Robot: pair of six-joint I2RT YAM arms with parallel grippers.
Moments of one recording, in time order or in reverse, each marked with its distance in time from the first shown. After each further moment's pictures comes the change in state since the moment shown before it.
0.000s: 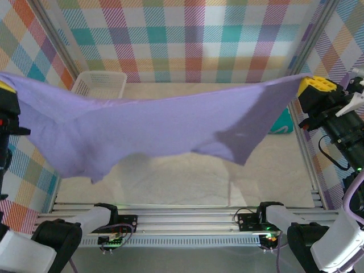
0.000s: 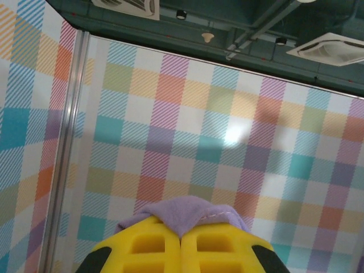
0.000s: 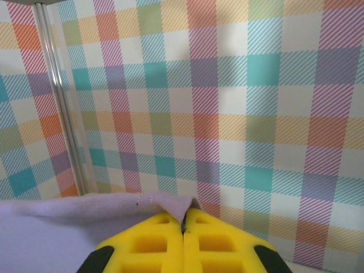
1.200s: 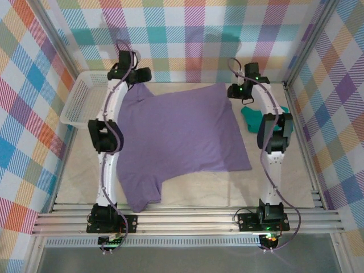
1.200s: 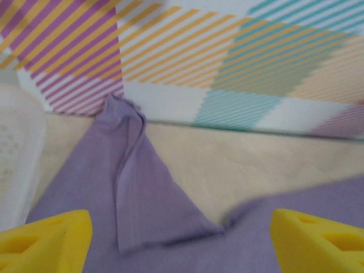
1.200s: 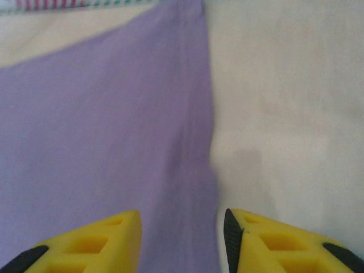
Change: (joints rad) left arm 0.066 1.237 -0.115 0.292 0.210 -0.088; right arm 0.068 1.199 -0.209 0.312 0.162 -0.023
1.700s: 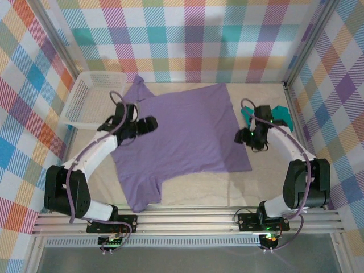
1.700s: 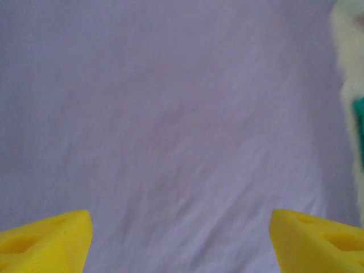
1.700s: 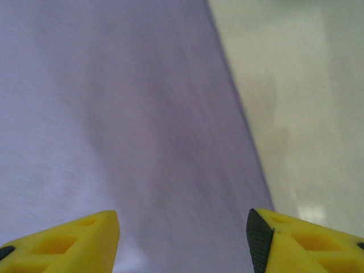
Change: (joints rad) left arm -0.153 -0.989 -1.485 0.343 0.145 -0.326; right arm 0.002 -0.827 -1.129 -0.012 0.058 0.305
